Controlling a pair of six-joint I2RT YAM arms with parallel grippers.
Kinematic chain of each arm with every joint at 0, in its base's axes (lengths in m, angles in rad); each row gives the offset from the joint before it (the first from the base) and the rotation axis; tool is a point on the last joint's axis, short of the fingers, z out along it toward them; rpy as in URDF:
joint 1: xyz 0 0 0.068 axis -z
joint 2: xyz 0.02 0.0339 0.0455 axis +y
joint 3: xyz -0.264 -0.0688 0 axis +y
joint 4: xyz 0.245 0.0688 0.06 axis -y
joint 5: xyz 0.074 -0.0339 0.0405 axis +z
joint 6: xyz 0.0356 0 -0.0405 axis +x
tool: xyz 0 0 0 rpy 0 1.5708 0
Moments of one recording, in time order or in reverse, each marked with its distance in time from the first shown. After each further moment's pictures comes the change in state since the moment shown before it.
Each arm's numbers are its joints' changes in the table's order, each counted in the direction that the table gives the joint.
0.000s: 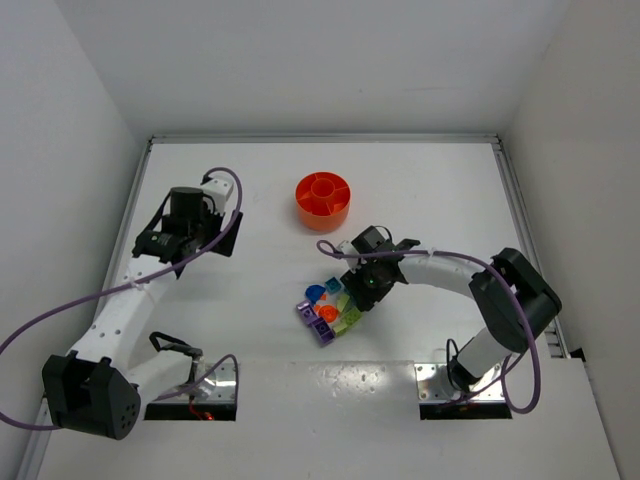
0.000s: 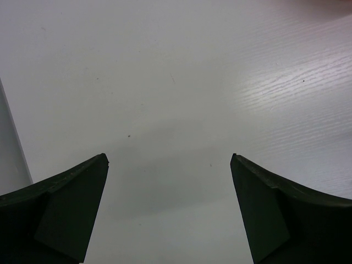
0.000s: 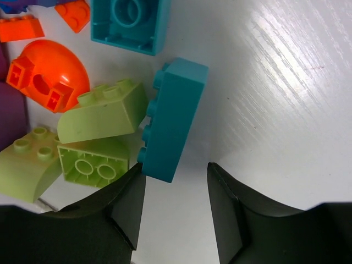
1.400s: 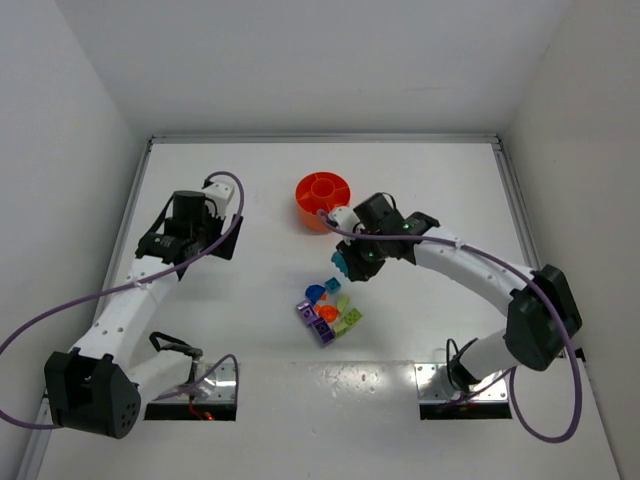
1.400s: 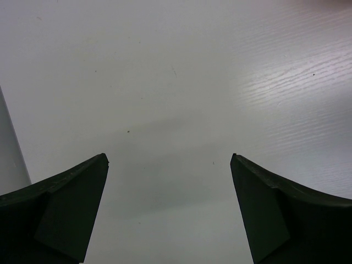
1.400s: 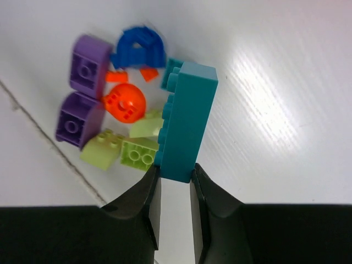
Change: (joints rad) left arm 0.000 0.006 0.040 0.023 0.017 0.001; right arm 0.015 -0.117 -0.223 -0.186 0.061 -0.077
